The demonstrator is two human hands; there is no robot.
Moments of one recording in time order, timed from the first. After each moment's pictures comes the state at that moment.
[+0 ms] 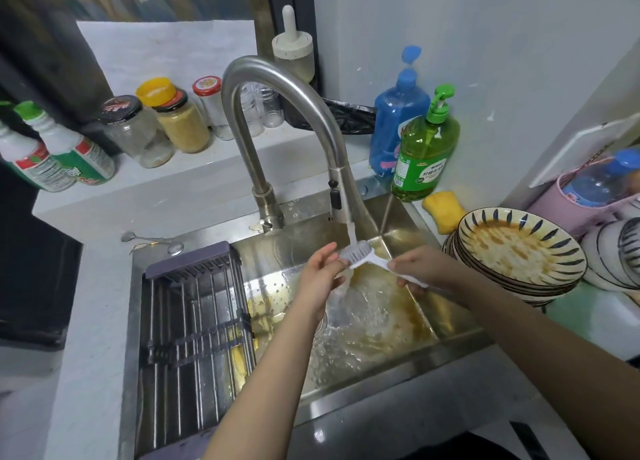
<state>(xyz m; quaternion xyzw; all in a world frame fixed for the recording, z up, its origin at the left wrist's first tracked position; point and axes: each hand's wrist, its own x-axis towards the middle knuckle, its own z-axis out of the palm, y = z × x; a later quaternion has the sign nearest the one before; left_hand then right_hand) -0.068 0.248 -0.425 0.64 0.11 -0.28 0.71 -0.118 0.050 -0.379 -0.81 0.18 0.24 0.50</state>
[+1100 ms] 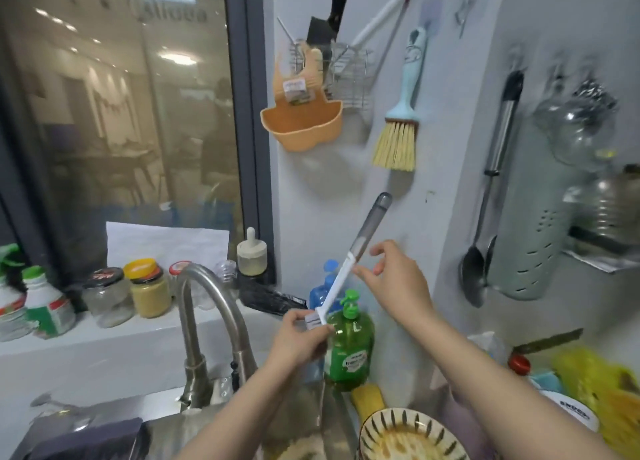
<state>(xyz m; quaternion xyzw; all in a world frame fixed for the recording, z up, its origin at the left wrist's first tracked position) -0.043 0.097 -0.243 0.70 0.00 -0.11 0.71 -0.075 -0.058 -0.149 -0.91 0.08 -0.29 0.28</state>
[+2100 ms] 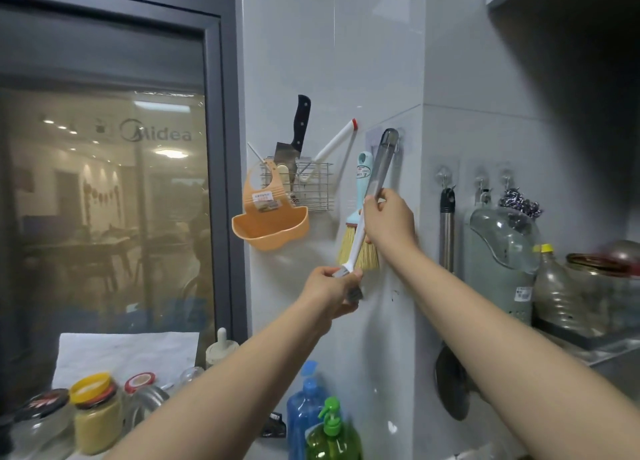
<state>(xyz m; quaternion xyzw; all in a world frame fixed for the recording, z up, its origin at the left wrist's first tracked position) 0.004 -0.004 -0.024 0.62 -0.15 -0.12 0.76 -0.029 -0.096 0.060 -0.77 0.07 -0.45 0.45</state>
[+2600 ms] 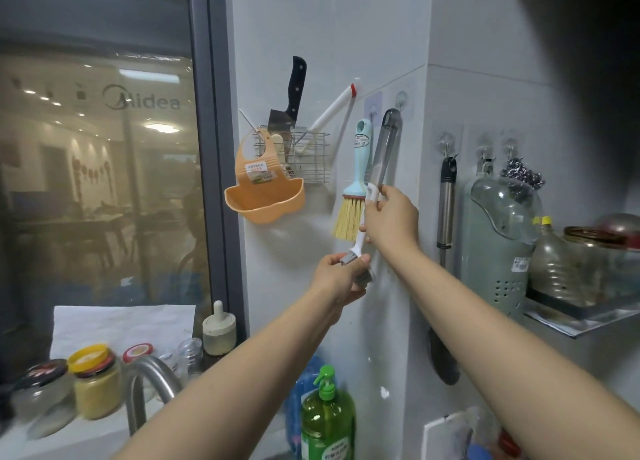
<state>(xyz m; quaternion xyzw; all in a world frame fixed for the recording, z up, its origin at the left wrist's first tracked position) -0.002 -0.019 -0.048 0.59 -0.14 -0.14 0.78 -0.033 -0.097 0.023 -0.78 0.09 -0.47 0.41</state>
